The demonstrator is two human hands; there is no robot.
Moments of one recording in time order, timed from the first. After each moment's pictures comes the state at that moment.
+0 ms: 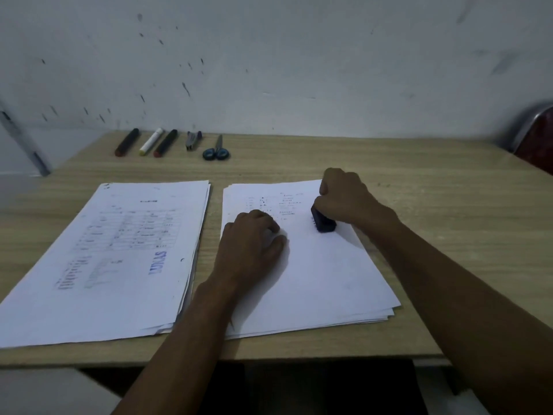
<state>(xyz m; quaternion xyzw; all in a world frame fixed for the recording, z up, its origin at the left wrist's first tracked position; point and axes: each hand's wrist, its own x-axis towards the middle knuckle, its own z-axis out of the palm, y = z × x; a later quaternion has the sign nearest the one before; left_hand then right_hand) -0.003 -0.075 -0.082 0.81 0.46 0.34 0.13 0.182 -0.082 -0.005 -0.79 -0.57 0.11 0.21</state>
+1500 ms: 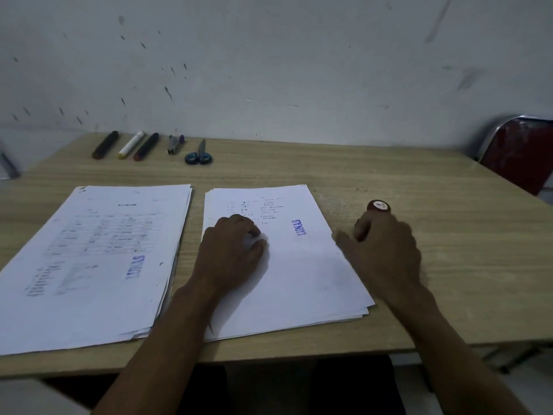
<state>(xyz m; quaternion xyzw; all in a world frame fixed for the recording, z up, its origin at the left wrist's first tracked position) -0.004 -0.069 -0.087 0.83 0.43 0.34 0.12 0.191 -0.189 -0.024 -0.85 -0.42 -0.02 0.31</state>
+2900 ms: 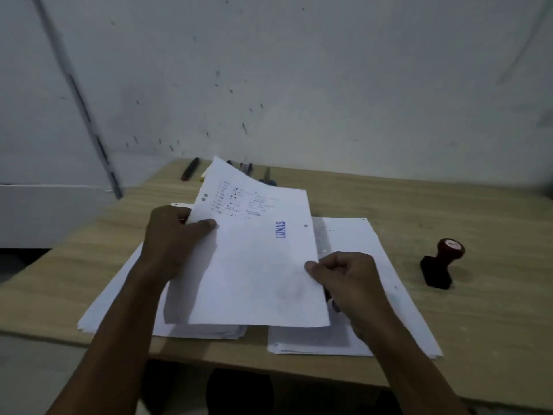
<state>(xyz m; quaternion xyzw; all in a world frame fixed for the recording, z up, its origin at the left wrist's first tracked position) -0.159 -0.058 -0.005 0.58 0.58 0.49 0.29 0.078 -0.163 -0.025 -0.64 -0.44 0.34 0.52</state>
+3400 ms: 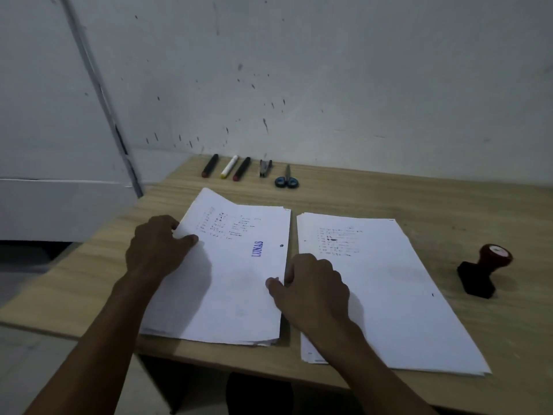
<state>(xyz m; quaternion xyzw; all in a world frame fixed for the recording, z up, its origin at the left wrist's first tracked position) -0.238 -0.021 -0.041 0.62 0.72 0.30 0.10 -0.017 -0.136 -0.029 -0.75 -0.61 0.13 0.24</state>
